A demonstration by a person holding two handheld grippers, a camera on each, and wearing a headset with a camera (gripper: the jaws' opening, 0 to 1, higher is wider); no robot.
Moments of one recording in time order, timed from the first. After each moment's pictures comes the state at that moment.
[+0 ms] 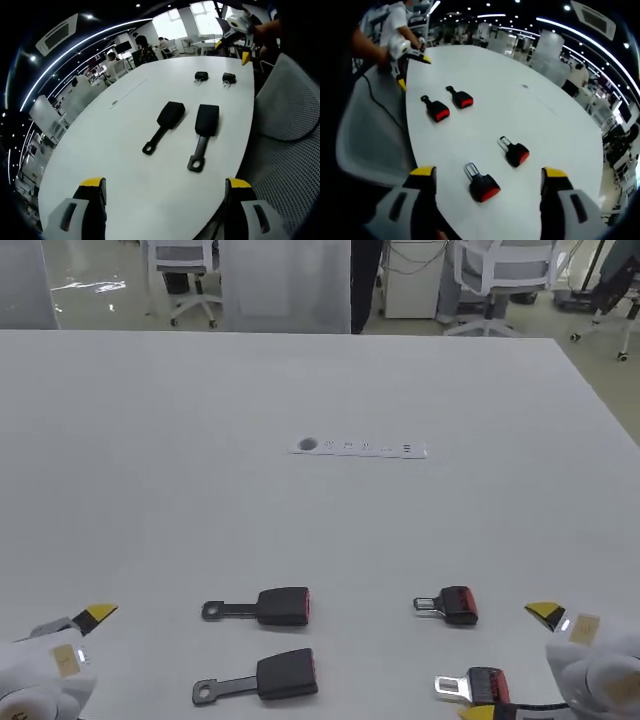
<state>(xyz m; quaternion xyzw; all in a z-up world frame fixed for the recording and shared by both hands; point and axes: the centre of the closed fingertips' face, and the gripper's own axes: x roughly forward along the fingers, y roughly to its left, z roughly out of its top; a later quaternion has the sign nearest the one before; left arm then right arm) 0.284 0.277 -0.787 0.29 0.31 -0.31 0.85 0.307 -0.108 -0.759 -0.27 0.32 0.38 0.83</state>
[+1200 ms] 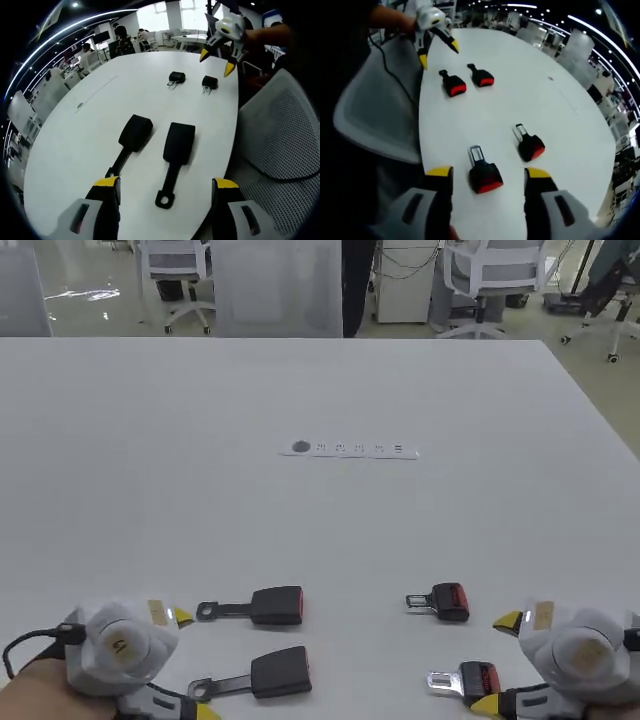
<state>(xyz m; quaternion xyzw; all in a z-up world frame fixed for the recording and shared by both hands) 0.289 0.183 -0.807 0.26 0.38 -0.41 0.78 0.306 -0.111 -0.798 -0.33 0.35 0.47 0.74</state>
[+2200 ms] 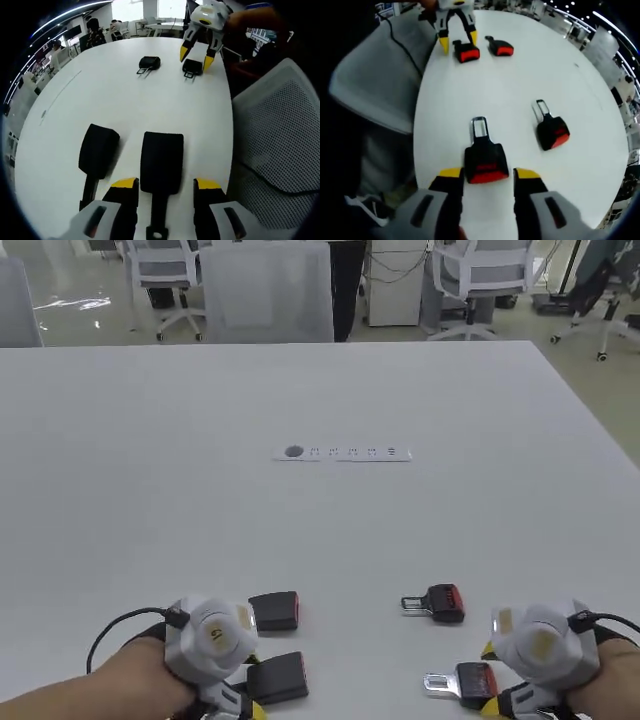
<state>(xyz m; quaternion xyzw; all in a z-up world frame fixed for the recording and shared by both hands) 0.294 0.132 -0.852 0.29 0.43 -0.50 0.69 0.310 -0.132 -0.856 -0.38 0.41 0.52 0.65</state>
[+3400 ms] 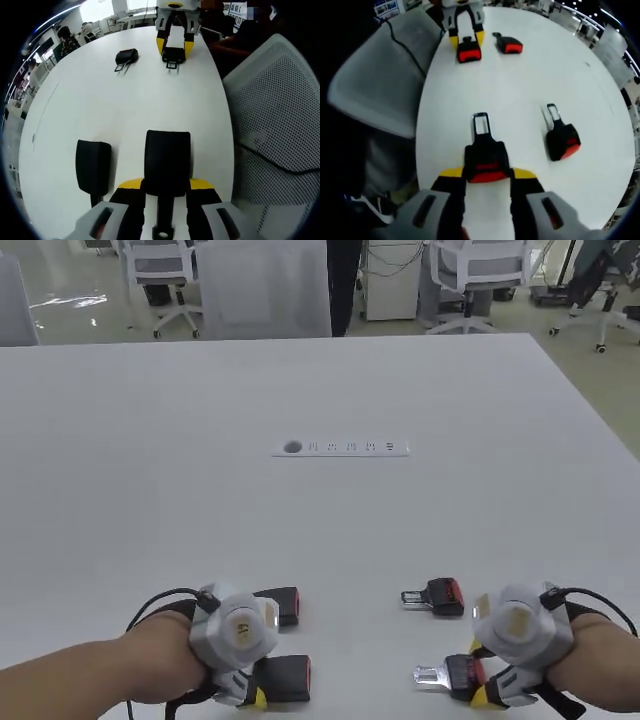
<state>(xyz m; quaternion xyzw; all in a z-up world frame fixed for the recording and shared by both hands) 0.298 0.128 -0.857 0.37 0.42 -0.54 0.63 0.305 -0.111 -0.859 -0.37 0.42 0.55 0.62</state>
